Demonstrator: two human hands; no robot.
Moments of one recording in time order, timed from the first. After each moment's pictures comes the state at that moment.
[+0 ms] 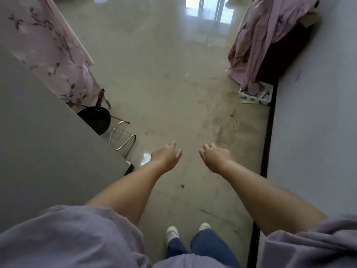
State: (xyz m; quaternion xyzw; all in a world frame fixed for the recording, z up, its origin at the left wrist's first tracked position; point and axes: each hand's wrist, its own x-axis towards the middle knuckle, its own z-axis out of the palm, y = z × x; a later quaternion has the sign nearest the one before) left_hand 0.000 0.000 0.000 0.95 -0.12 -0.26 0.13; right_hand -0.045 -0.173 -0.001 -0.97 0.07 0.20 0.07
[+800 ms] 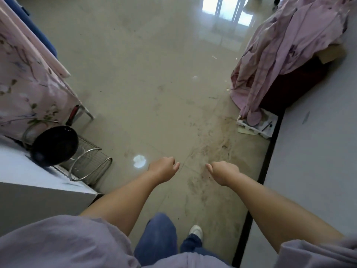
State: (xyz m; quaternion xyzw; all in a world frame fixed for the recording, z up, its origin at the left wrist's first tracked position) left_hand 0.236 -0.218 -0.017 0.94 -0.10 -0.31 0.13; right_hand 0.206 -0.424 -0.008 -0.93 0.04 0.35 0.04
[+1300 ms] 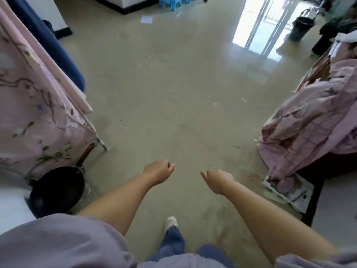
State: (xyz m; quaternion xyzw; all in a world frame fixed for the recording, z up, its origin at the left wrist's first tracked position) left_hand 0.570 -0.129 -0.011 0.94 0.01 -0.28 0.17; right_hand 0.562 -0.338 0.012 -0.93 -0.09 0.36 -0.02
